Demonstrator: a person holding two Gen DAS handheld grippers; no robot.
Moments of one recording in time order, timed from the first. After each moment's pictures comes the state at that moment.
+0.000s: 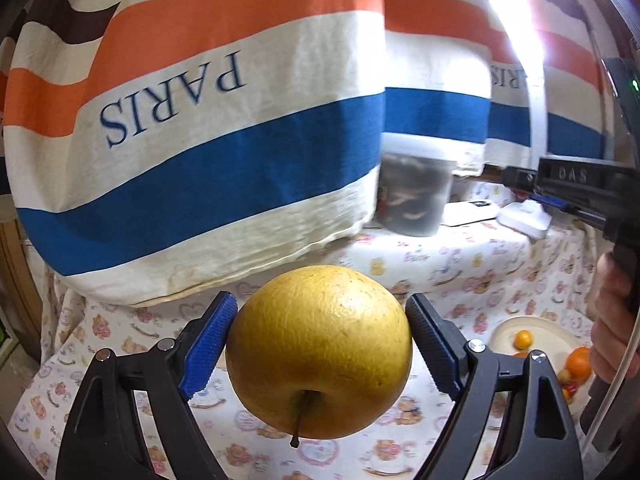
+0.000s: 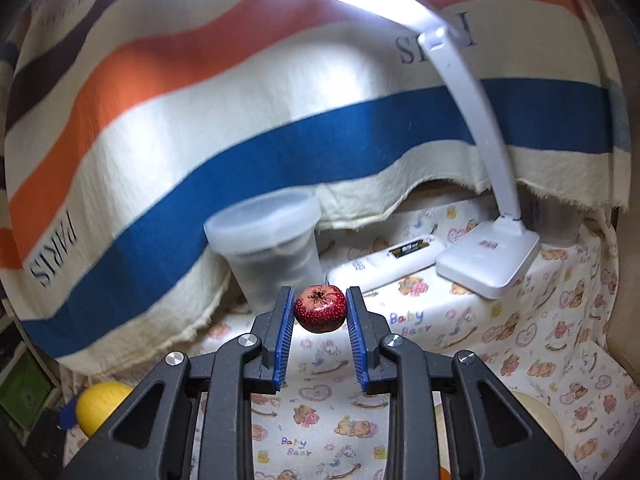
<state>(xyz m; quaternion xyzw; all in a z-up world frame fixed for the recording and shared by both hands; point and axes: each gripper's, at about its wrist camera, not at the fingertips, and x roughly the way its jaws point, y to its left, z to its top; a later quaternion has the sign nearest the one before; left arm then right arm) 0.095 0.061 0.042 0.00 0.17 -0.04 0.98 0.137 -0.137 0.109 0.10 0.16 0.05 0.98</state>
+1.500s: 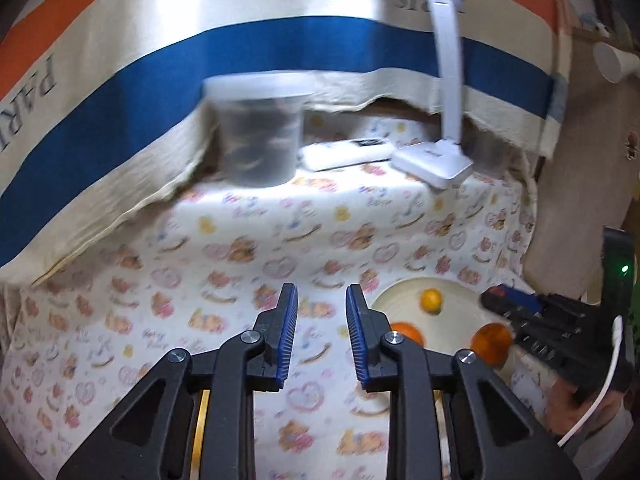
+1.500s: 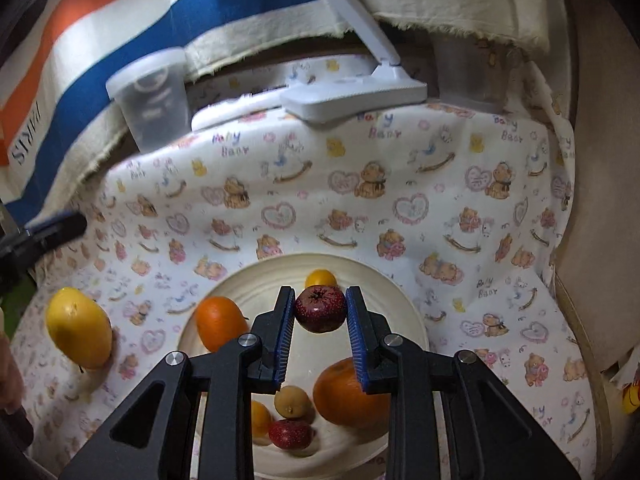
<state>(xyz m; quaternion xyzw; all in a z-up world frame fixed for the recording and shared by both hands) 0.103 -0.056 0.051 0.02 0.30 -0.12 0.95 0.116 -0.294 0.000 0.05 0.33 0.08 0.94</state>
